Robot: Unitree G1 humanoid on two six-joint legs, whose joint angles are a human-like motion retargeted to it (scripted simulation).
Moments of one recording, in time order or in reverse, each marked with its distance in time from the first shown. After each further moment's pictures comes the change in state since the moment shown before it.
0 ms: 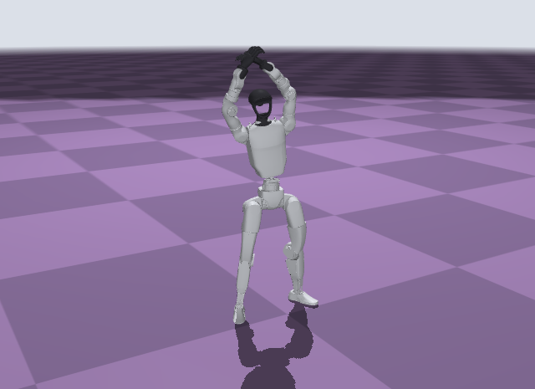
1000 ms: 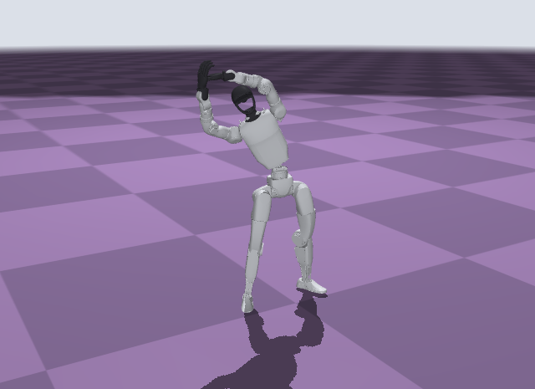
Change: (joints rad) left arm 0.080 -0.121 0.000 -0.042 0.149 0.047 -0.054; right arm 0.358 -0.090 -0.306 -0.068 -0.094 -0.068 -0.031; waist -0.220 0.298 0.057; left_leg 0.018 -0.060 0.007 -0.015 0.027 -0.014; right_leg 0.012 -0.061 0.010 -0.001 -0.019 0.000
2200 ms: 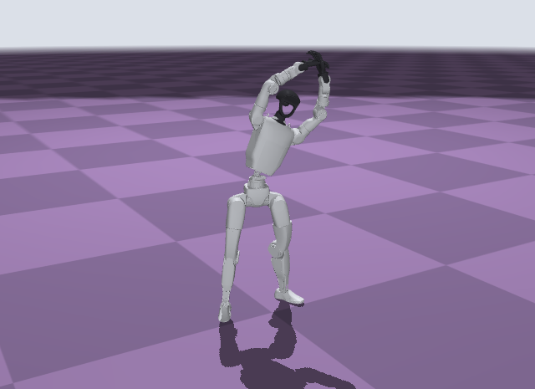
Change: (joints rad) left arm 0.009 0.331 0.002 -0.014 -0.297 -0.196 0.080; right arm -0.531 0.316 0.434 0.152 -0.182 0.072 -0.007; waist 0.364 -0.885 -0.143; left_leg 0.033 0.078 0.089 -0.021 -0.046 0.035; right_leg -0.051 0.110 0.050 0.006 0.056 0.000
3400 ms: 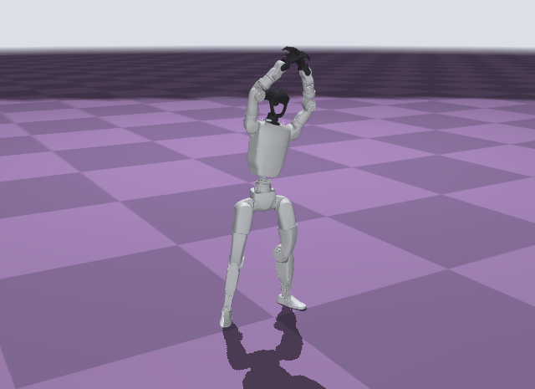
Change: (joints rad) left arm 0.043 -0.106 0.046 0.022 0.109 0.031 0.074; right arm 0.120 -0.116 -0.024 -0.061 0.211 0.046 0.037; waist 0.044 0.210 0.022; left_leg -0.067 -0.062 -0.104 0.017 -0.006 -0.026; right_leg 0.008 -0.087 -0.067 0.009 -0.007 0.000
